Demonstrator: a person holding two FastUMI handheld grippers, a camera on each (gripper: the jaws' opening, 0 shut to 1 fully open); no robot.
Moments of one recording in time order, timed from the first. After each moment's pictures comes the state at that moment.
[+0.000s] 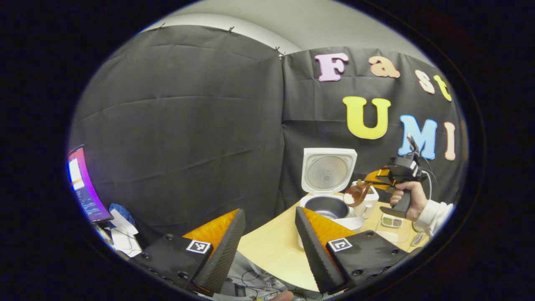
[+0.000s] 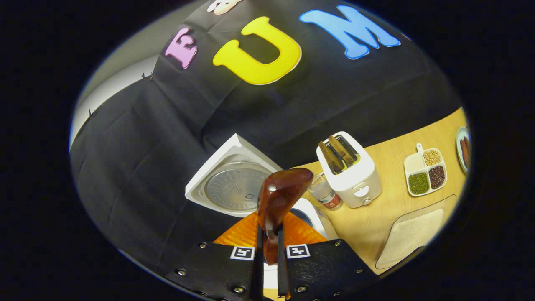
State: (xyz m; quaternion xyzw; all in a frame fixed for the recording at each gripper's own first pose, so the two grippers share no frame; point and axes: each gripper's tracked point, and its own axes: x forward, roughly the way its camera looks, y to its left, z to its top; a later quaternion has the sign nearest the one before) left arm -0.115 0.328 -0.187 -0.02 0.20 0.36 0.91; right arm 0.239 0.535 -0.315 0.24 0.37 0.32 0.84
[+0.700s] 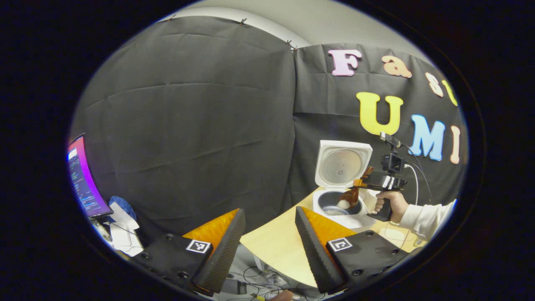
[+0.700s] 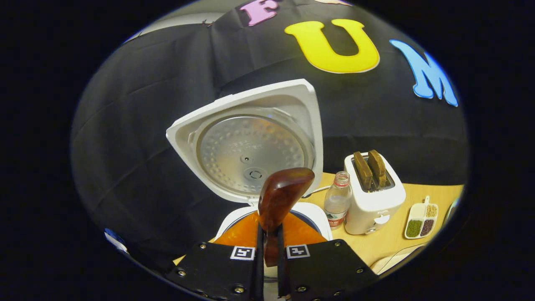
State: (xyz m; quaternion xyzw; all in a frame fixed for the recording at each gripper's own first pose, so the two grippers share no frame) left arm -0.126 0.338 -0.200 -0.04 0.22 0.38 0.90; right arm 0.232 0.614 -0.368 0.00 0.28 0.38 0.88
